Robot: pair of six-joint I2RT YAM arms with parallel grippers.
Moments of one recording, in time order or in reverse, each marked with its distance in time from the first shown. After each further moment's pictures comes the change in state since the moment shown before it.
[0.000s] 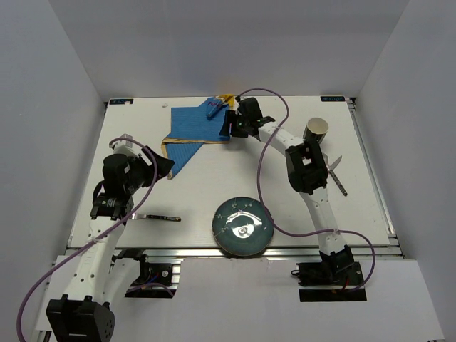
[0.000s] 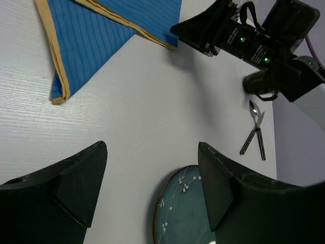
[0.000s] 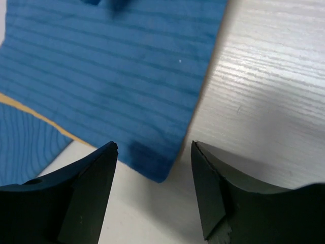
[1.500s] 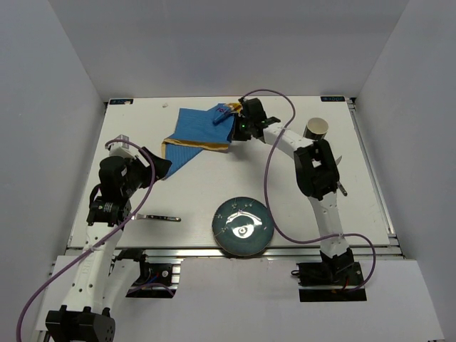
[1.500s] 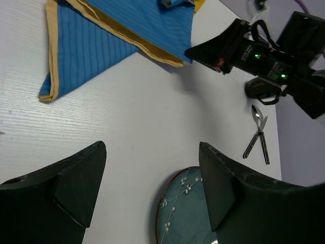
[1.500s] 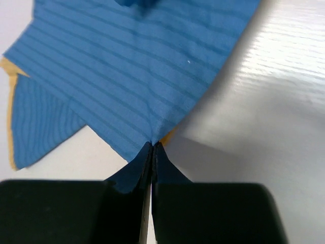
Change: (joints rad) left arm 0.000 -0.058 0.025 -0.060 -0.042 0.017; right arm 0.016 -0.150 -0.182 -0.019 0.023 0.072
